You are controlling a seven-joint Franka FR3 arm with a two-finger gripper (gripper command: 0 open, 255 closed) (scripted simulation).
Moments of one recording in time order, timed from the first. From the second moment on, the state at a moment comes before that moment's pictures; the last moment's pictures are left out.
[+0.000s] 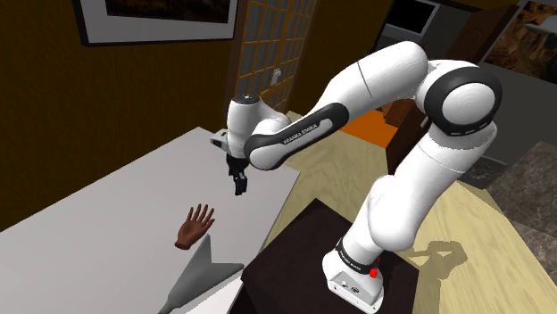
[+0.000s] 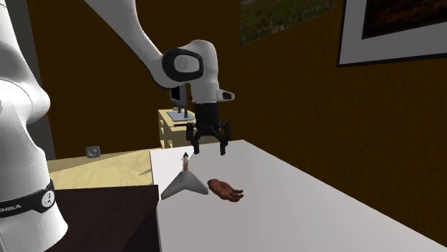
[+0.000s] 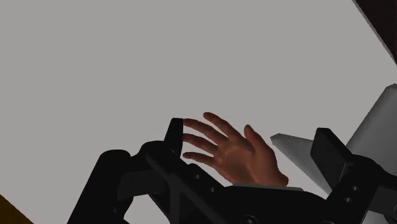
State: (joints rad) arm 0.25 -0.07 0.08 -2.48 -0.18 2.41 -0.61
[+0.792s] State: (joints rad) arm 0.32 0.29 0.10 -2.39 -0.38 2.66 -0.67
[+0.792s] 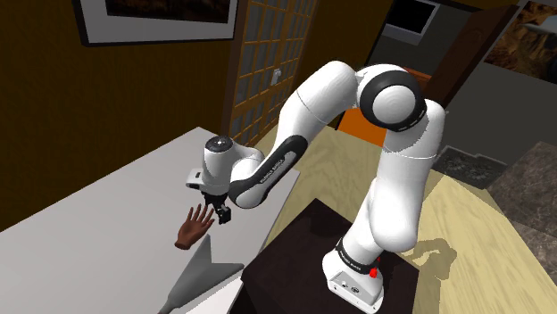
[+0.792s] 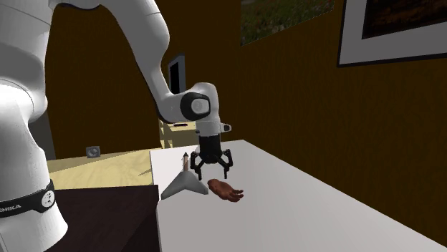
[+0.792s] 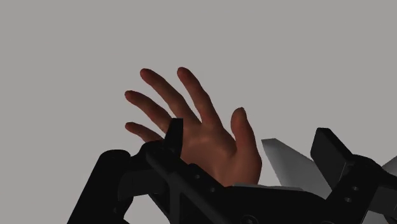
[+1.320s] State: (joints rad) arm 0.35 0.38 0.07 -2.37 -0.43 2.73 -0.62
